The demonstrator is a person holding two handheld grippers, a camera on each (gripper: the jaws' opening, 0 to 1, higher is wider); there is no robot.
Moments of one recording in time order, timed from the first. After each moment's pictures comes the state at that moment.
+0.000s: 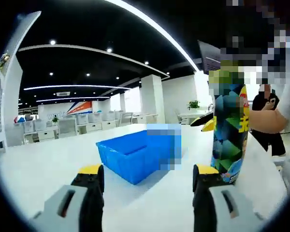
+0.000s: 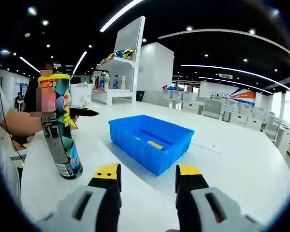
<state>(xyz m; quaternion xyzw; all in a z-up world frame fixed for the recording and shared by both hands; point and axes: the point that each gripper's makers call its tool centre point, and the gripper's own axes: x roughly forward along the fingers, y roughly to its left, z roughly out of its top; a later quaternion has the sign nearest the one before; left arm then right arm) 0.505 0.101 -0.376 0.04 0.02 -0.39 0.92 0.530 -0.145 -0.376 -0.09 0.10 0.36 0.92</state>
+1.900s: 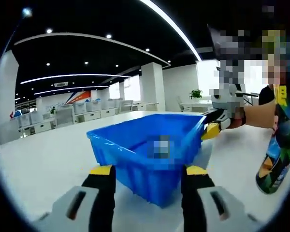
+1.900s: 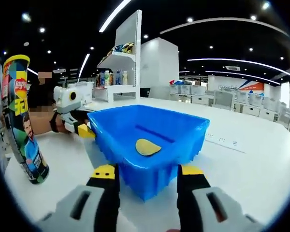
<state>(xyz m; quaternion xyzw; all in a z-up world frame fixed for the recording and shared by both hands) 0.599 0.064 -0.414 0.06 0.06 -0.39 0.92 0.599 -0.089 -0.422 -0.07 0.12 0.40 0.90</state>
